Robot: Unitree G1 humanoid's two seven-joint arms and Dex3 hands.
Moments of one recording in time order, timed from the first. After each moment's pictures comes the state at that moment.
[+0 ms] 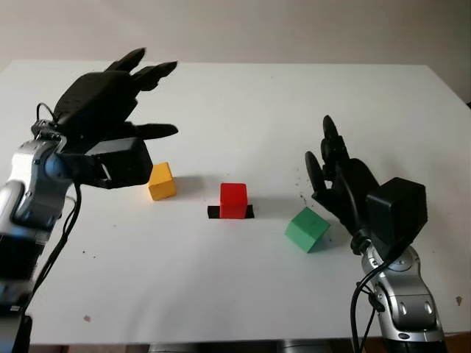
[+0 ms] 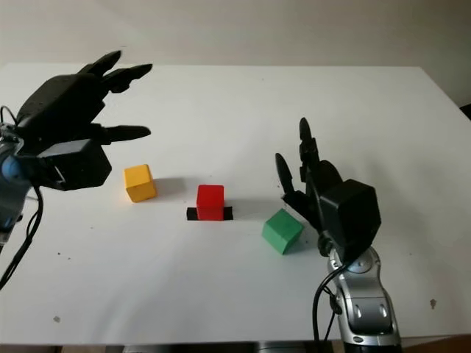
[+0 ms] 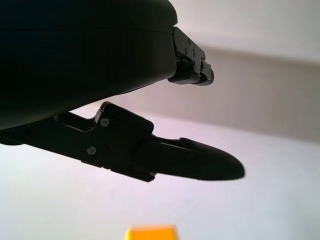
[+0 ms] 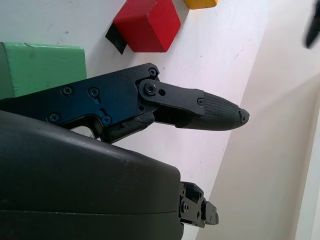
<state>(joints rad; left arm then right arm) -0.53 0.70 -0.09 0.05 0.59 0.06 -0.29 -0.11 -0.20 -0.02 -0.23 -0.04 0.30 0.14</state>
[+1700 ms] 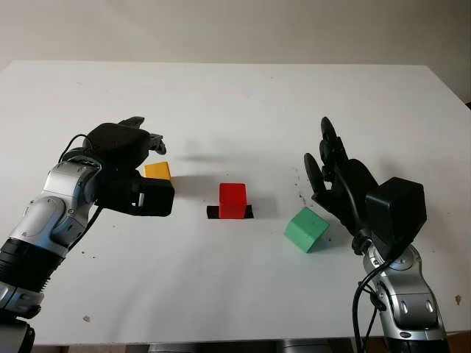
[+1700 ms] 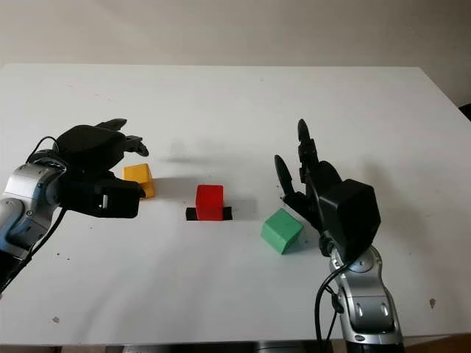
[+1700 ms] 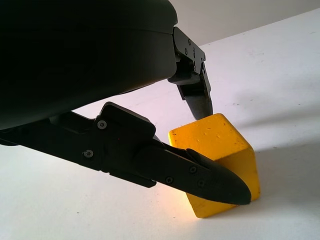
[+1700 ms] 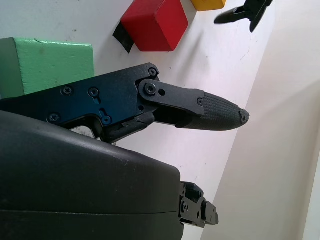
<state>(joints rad) -0.59 0.72 -0.31 0.19 0.90 0.13 -0.41 -0.11 -0.21 -0.02 -0.22 -0.04 0.30 0.16</state>
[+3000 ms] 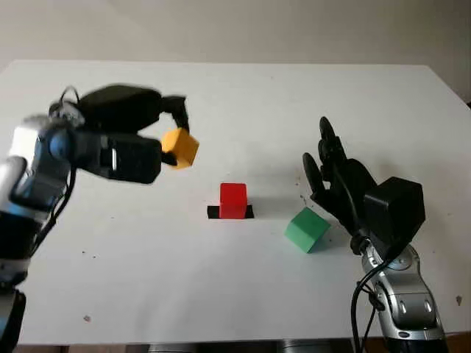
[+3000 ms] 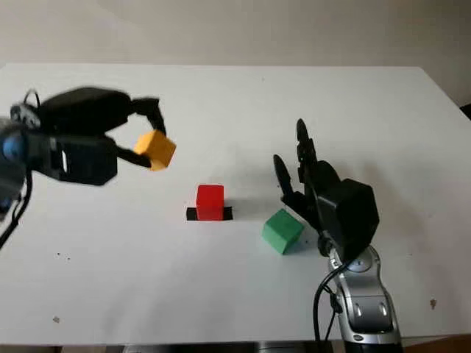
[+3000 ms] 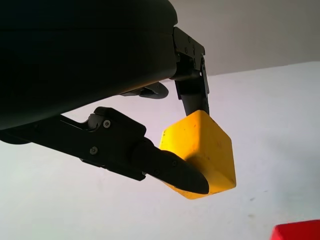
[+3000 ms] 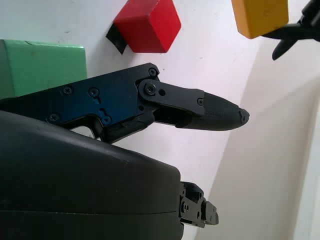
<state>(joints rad) -0.84 0.75 -0.22 0.16 0.53 -0.09 -0.68 -0.11 -0.20 -0.02 -0.22 -0.03 0.27 0.15</state>
